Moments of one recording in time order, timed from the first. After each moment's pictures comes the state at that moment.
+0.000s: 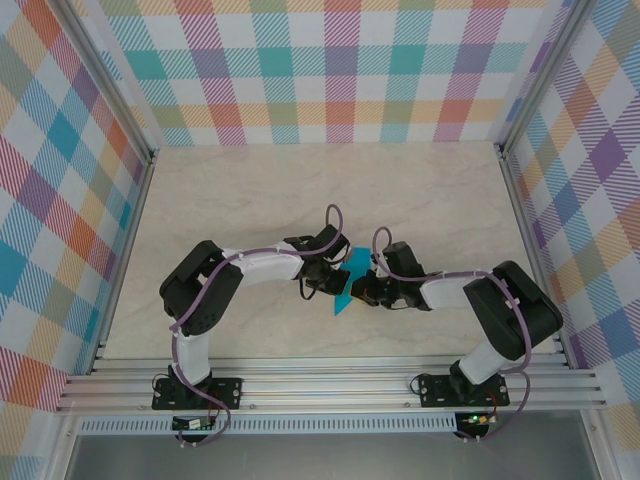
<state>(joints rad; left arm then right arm) -0.82 1.92 1.19 -0.44 0.19 -0.39 0.55 1.58 0.51 0.19 -0.56 0.92</state>
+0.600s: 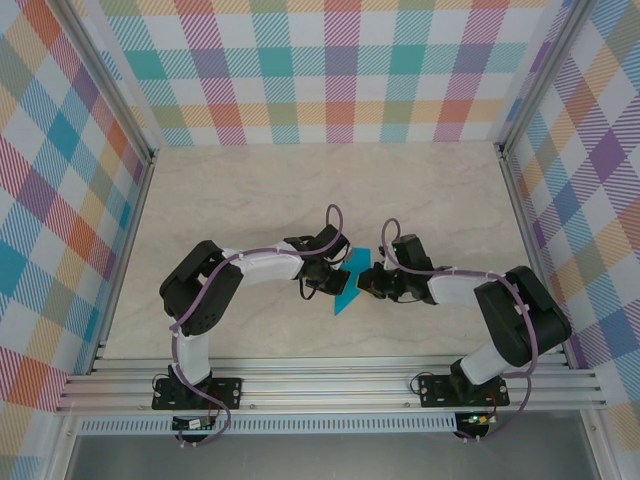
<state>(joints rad) -0.82 1.92 1.19 -0.44 0.19 -0.39 0.47 1.53 0.55 0.10 -0.59 0.86</state>
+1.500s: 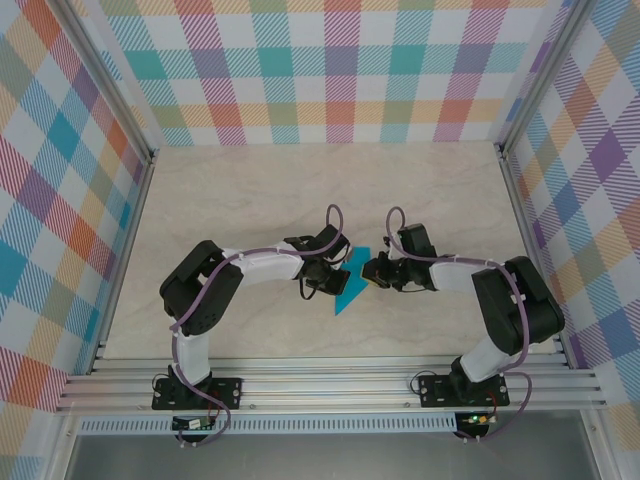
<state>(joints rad) -0.82 1.92 1.19 -0.44 0.19 -0.38 0.39 1.60 0.65 0.03 -0.63 0.79</state>
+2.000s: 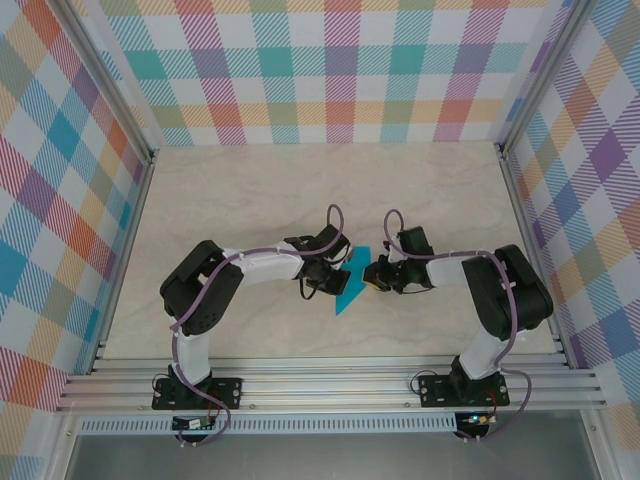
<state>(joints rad) -0.82 1.92 1.19 -0.44 0.20 -0.38 0.35 1.70 0.65 0.04 -0.65 0.77</state>
